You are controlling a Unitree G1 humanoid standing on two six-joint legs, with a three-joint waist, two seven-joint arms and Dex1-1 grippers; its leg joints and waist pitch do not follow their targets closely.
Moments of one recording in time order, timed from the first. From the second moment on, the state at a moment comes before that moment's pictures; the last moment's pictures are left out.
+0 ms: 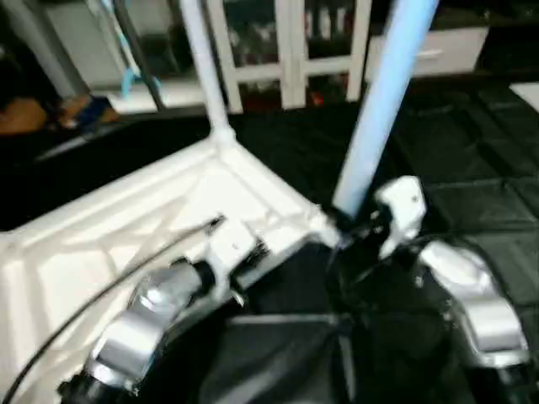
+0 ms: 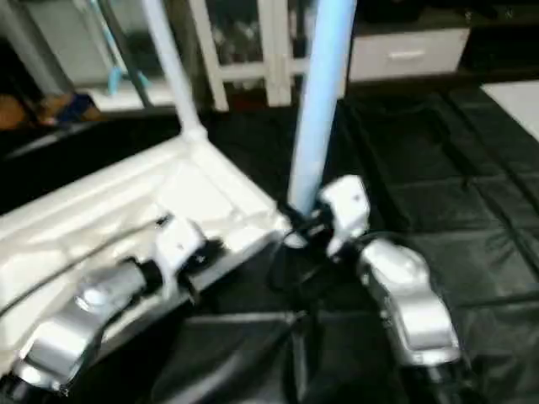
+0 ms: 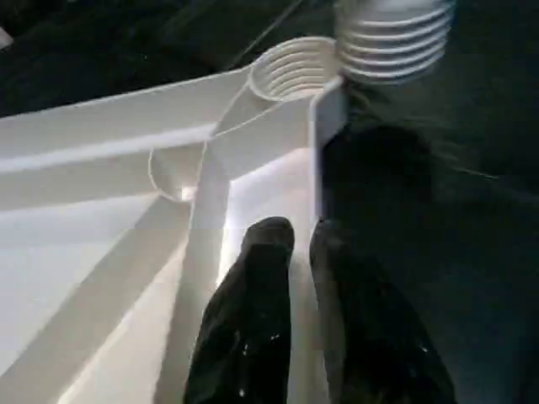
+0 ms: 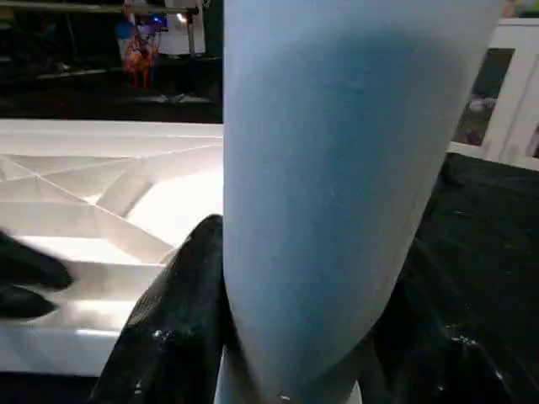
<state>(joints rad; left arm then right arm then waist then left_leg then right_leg) -0.18 0.38 -0.32 -0.17 -0.03 0.41 -0.56 -0.23 -0.32 0.04 -0.06 0.23 0.27 0.57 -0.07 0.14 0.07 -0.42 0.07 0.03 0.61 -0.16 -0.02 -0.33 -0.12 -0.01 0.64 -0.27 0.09</state>
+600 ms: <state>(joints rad) -0.29 0.49 -0.47 0.04 0.04 -0.04 -0.85 -0.27 -0.29 0.01 -0.04 0.24 0.28 0.53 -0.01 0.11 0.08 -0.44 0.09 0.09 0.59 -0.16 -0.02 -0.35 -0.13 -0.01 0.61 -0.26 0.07</state>
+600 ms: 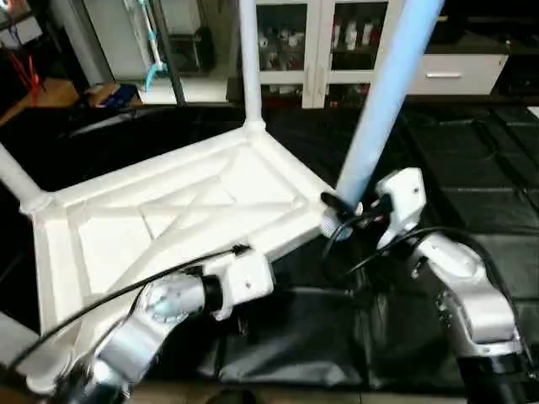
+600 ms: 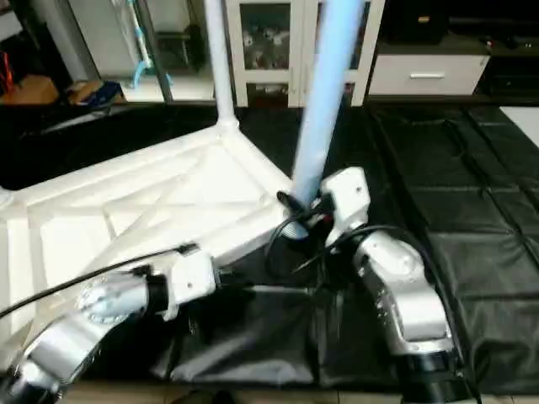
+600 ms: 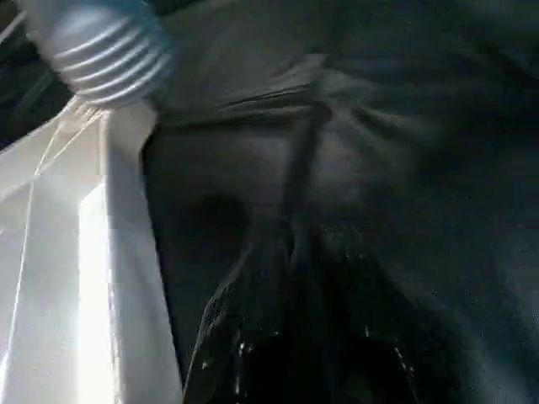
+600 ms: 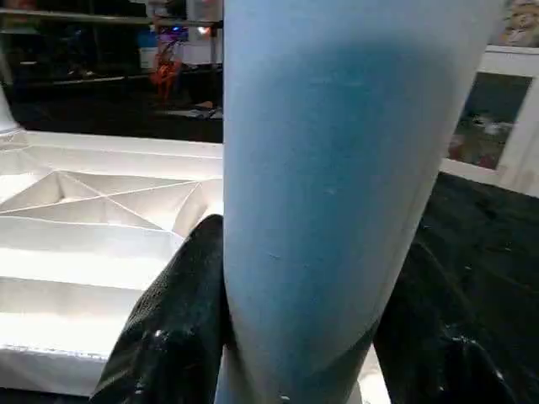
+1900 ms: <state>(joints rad) 0.03 -0.02 -0.09 -0.23 0.01 0.22 -0.02 -0.22 -0.24 0.02 -0.11 0.20 0.23 0.42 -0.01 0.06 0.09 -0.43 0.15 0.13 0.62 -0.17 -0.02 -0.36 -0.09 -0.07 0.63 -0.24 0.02</state>
